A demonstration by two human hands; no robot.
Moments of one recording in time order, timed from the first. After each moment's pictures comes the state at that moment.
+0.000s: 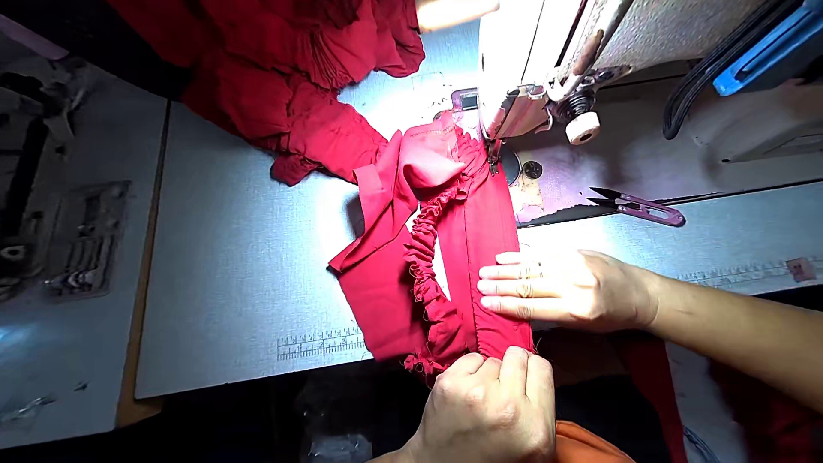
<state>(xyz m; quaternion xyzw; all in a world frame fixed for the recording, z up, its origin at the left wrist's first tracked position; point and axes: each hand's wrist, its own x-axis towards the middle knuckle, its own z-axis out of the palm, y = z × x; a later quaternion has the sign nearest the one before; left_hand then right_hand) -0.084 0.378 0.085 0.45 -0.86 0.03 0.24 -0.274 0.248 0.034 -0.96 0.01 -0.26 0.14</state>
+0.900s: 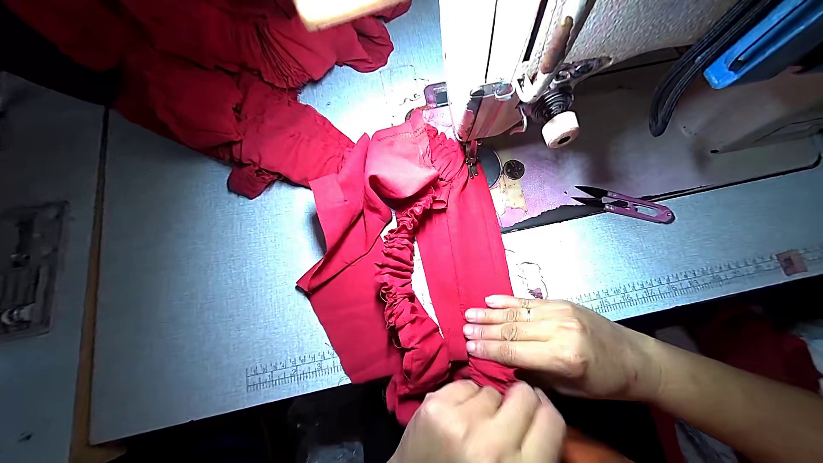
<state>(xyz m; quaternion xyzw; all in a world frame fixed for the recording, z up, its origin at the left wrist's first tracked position) -0.075 0.374 0.088 0.37 -0.89 -0.09 0.25 -0.272 0.303 0.028 -0.91 0.14 -0.28 0.28</state>
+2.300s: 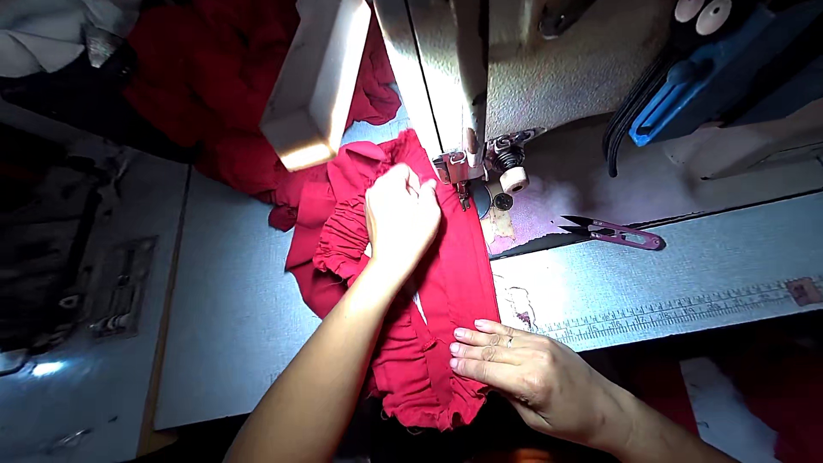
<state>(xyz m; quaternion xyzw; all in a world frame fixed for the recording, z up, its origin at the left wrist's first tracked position) -0.056 0.179 0.062 0.70 -0.66 -0.07 0.28 -0.260 0.321 0.020 -0.87 0.22 -0.33 0.29</state>
